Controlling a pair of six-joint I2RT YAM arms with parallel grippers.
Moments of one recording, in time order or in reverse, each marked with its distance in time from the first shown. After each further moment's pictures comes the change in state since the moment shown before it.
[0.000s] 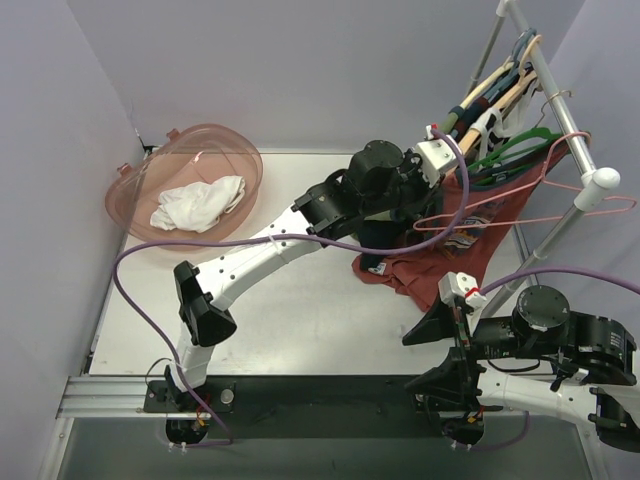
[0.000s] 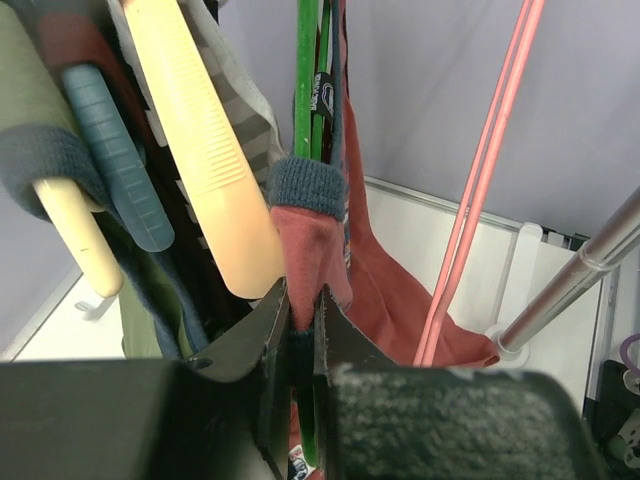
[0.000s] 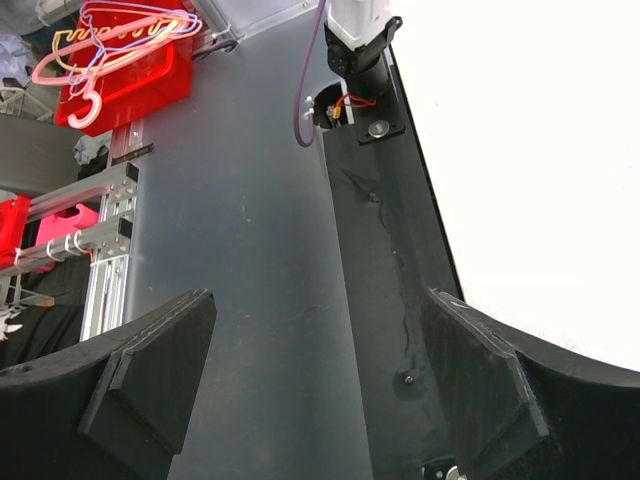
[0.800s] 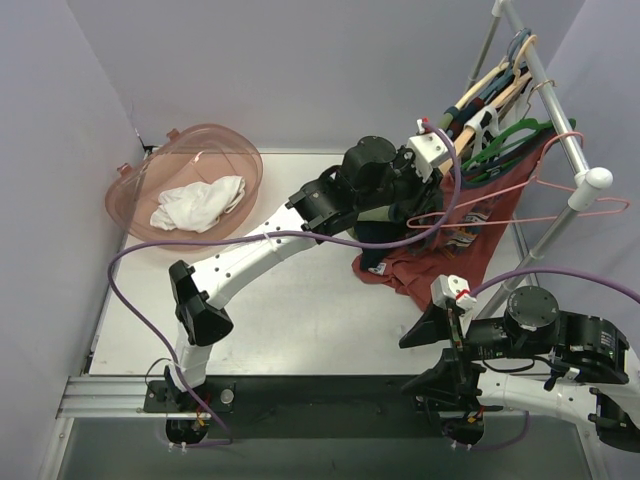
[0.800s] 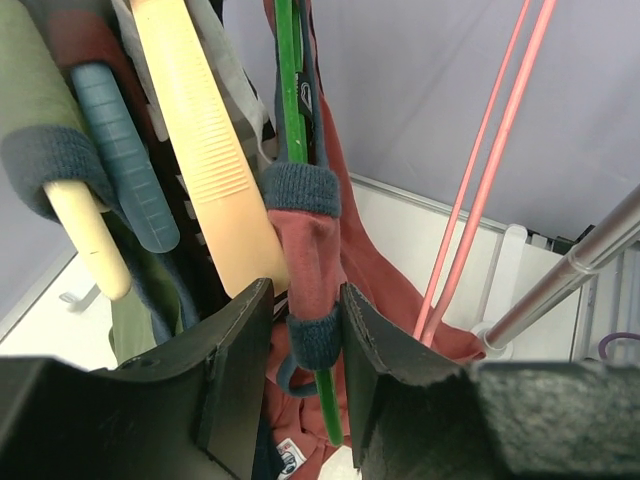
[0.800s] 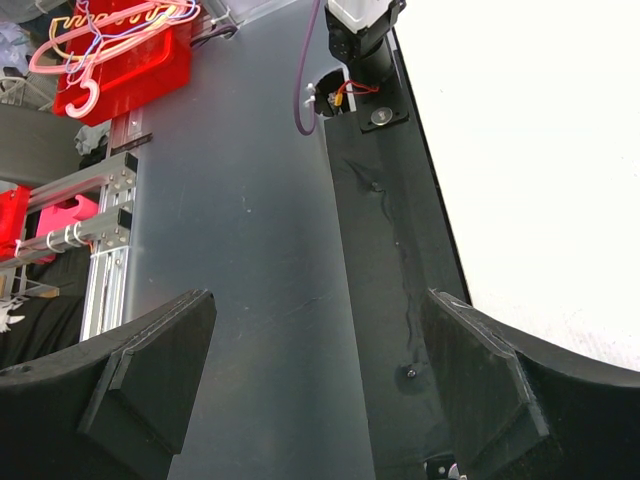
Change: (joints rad) left arm 0.027 -0.031 -0.035 0.012 0.029 -0.049; right arm 0.000 0.000 -0.031 0.006 -0.013 0.000
